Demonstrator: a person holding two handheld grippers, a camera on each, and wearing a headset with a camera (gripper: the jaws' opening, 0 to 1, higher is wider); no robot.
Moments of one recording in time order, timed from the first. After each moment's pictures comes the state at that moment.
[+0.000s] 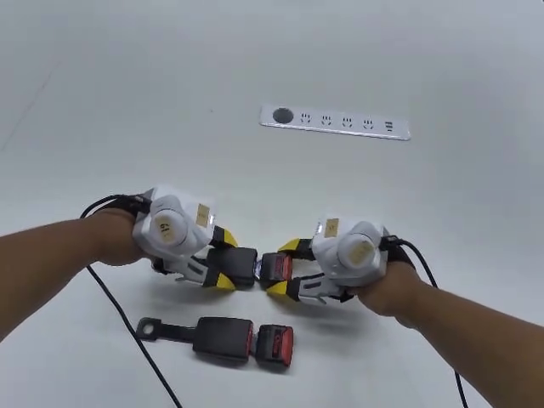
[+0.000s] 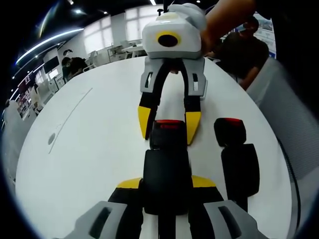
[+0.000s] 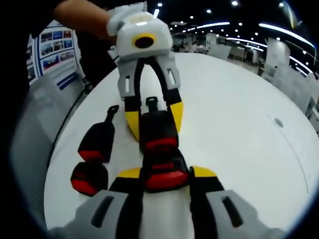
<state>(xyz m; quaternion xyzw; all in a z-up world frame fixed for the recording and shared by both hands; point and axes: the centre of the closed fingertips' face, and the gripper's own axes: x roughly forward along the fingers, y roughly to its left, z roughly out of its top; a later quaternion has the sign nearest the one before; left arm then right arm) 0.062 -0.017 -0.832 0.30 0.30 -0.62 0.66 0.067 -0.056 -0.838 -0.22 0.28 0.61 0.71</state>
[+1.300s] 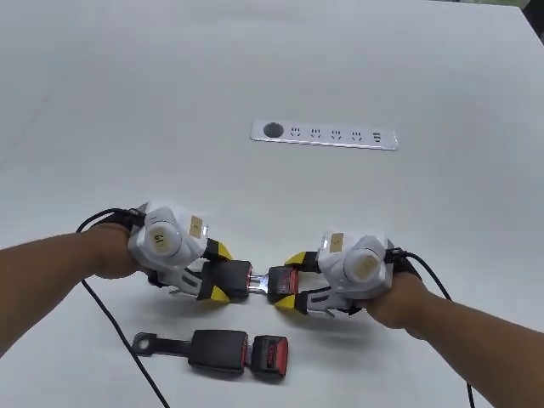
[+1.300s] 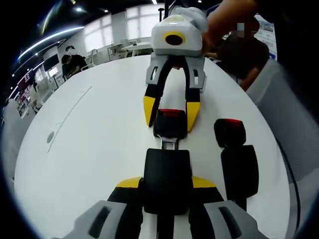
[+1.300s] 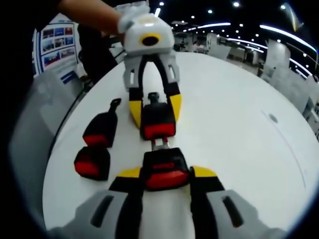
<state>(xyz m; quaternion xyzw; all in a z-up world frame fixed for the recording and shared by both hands) 0.065 -0.015 -0.838 0.29 0.31 -0.63 0.65 0.062 -0.083 -0.838 -0.23 0.28 0.61 0.71</state>
